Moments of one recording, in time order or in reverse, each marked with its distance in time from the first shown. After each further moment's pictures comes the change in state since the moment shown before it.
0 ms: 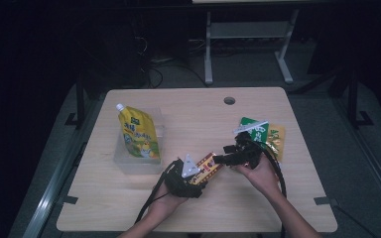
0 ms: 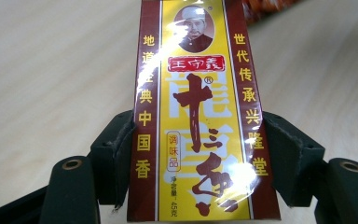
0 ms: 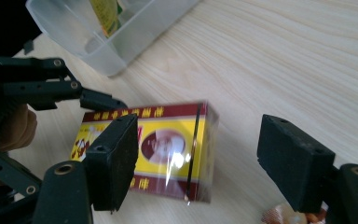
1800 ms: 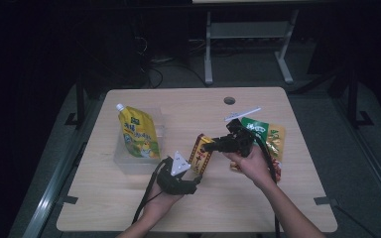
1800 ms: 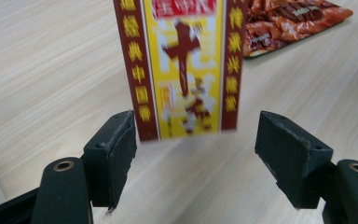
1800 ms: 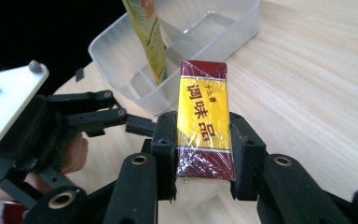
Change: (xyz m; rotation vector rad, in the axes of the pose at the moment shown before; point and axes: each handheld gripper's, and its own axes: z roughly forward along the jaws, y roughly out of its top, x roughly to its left) left arm 0.009 -0.009 -0.014 -0.059 0.036 -0.066; right arm 0.021 0.042 -0.004 -0.042 0.107 -0.039
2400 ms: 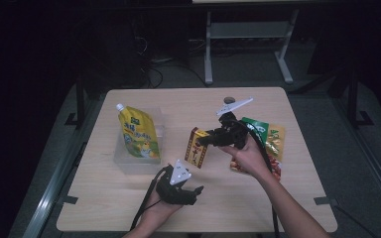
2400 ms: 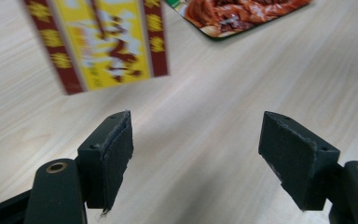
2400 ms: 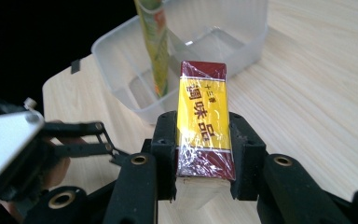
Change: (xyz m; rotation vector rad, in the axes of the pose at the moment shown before) left arm -0.015 -0.011 -0.009 0.022 -0.064 0.031; right arm 0.015 0.029 0.002 0.017 -0.017 -0.154
